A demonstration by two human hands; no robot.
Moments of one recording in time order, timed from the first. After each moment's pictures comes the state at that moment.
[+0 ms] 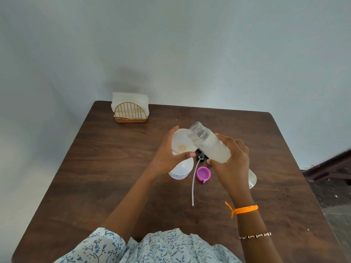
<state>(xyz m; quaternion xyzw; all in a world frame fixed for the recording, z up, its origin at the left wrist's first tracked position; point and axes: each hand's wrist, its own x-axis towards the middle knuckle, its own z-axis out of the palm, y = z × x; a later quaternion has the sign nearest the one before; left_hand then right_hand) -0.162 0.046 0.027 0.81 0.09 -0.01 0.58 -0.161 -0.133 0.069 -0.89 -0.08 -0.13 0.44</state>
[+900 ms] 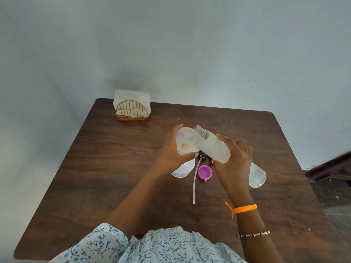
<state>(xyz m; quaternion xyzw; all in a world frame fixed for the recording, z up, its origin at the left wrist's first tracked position) -0.164 0.036 0.031 0.84 0.09 0.03 0.54 -0.163 -0.128 0.061 -0.92 -0.06 -0.16 0.36</state>
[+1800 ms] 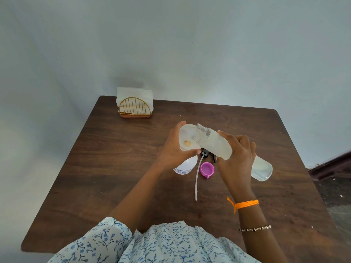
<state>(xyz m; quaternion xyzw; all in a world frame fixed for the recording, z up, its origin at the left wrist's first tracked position) -0.163 0.036 0.034 0.83 0.09 0.01 0.55 -0.163 -0.127 0.059 -0.93 -0.07 -0.17 0.33</state>
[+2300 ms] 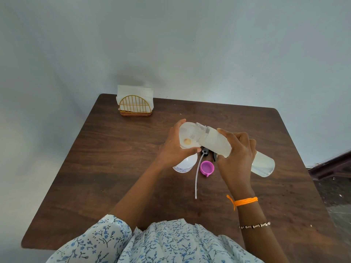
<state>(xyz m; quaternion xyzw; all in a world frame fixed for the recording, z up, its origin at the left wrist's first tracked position) -0.162 0.036 0.031 0.83 0.09 0.01 0.55 -0.163 -0.125 0.061 -0.93 -0.07 -0.18 0.32</state>
